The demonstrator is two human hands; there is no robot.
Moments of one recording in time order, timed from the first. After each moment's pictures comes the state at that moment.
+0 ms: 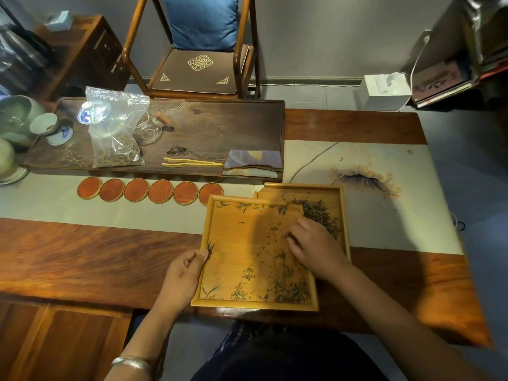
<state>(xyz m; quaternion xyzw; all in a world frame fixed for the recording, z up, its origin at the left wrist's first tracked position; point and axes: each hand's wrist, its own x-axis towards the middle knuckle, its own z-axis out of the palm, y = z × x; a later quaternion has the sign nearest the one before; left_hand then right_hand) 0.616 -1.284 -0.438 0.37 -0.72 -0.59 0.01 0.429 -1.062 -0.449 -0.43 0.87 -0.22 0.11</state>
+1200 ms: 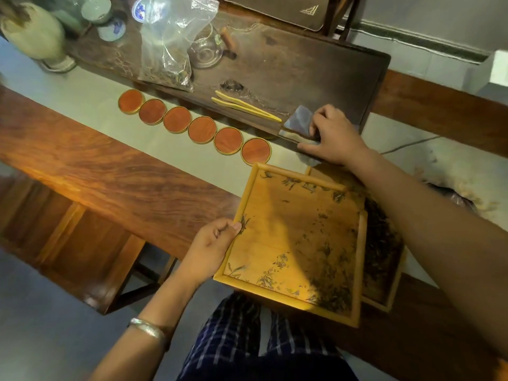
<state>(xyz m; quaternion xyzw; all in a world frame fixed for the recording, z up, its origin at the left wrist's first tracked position) 0.609 -1.266 -0.457 0.42 -0.60 -0.67 0.04 0.275 -1.240 -0.486 -0.54 0.81 -0.15 0.15</state>
